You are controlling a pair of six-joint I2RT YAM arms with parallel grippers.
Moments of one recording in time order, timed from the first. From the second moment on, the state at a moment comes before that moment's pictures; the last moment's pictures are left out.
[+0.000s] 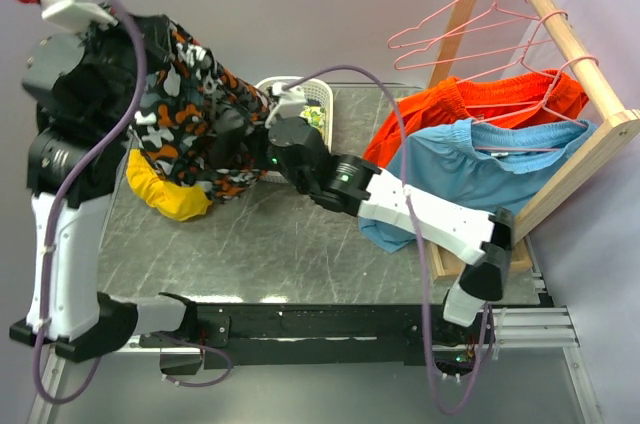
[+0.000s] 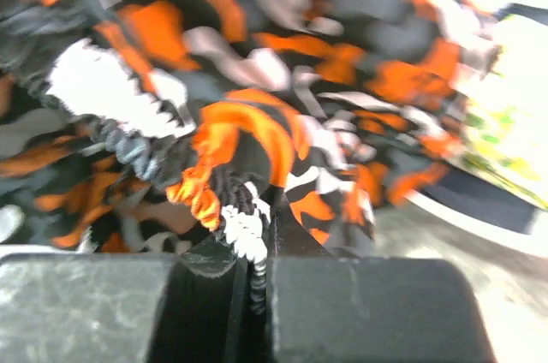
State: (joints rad) left arm -0.31 1.28 2.08 -0.58 -0.25 -0.43; right arm 1.11 1.69 1.74 -0.26 0.47 0.52
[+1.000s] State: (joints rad) left arm -0.32 0.91 1.16 -0.69 0.09 -0.64; right arm 1.14 1.55 1.85 -0.73 0.75 0.35
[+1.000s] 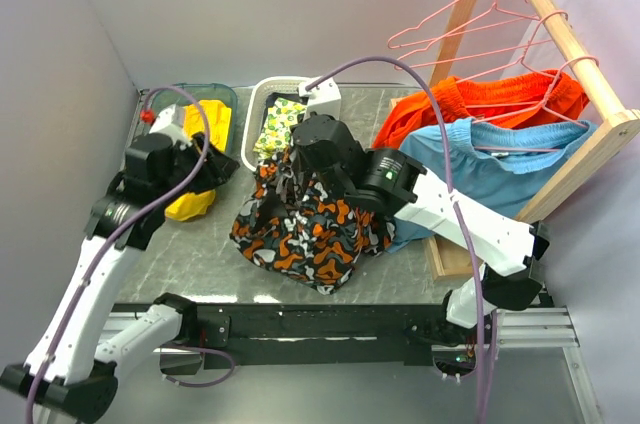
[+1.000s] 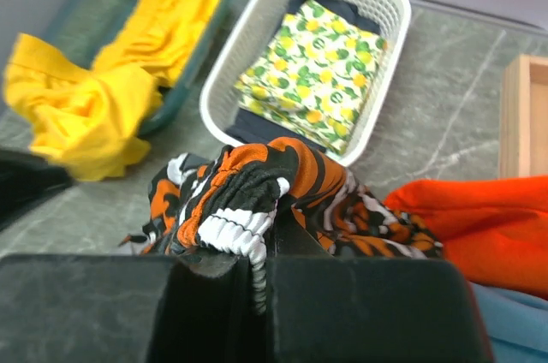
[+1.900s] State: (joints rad) left arm -0.57 0.66 0.86 -0.79 -0.07 -0.81; right arm 1.05 1.62 1.83 -0.72 0.67 0.41
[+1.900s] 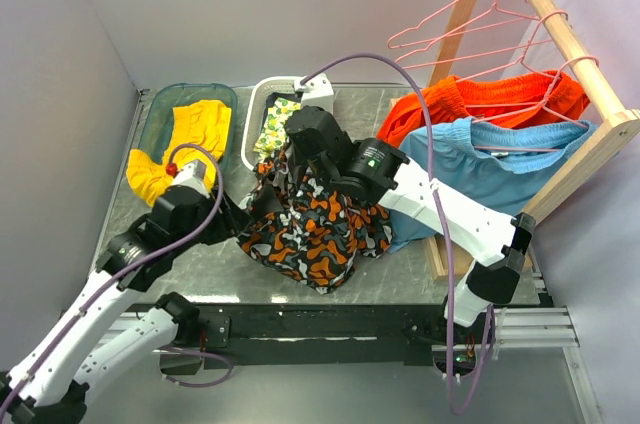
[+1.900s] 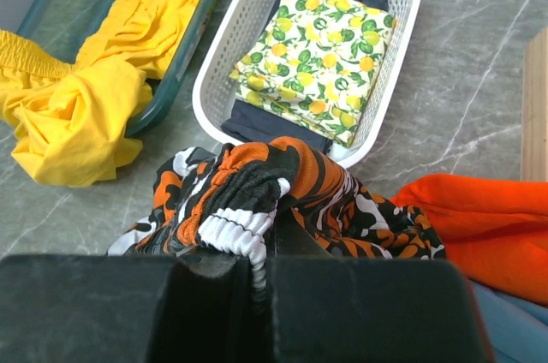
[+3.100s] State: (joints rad) left arm -0.63 0.80 0.68 -0.56 -0.42 -1.14; right arm 1.05 1.53 1.76 -0.72 0.64 0.42
